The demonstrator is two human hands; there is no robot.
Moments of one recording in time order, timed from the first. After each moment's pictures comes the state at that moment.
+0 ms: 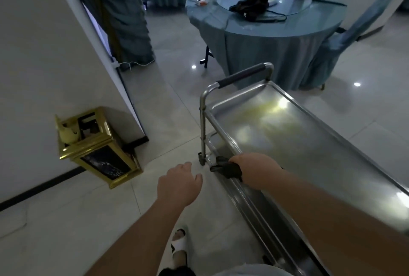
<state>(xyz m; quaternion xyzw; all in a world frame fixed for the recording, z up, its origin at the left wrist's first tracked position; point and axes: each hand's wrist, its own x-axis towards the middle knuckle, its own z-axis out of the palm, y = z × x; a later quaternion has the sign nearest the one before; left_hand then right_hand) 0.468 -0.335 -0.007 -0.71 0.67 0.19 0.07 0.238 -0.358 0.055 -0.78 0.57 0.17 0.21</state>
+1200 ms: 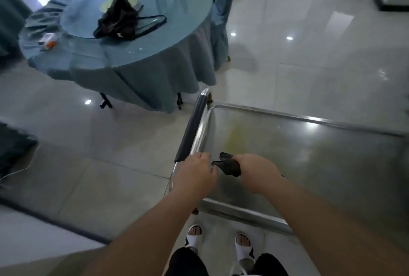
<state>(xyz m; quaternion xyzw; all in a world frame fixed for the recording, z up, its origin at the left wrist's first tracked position) 0.346 -0.761 -0.006 -0.32 0.93 0.15 0.07 0.203 -0.636 0.017 -0.42 0.85 0.01 0.30</state>
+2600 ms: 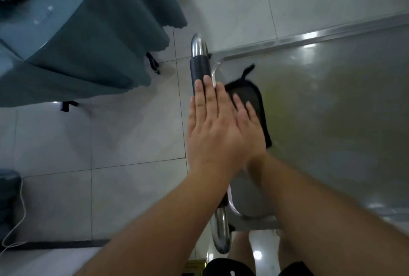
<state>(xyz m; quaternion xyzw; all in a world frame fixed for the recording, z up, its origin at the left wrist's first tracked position) 0.241 -0.895 -0.111 -0.19 0.98 0.09 0.00 0.196 -0.826 -0.206 -0.29 0.94 -0.09 0.15</state>
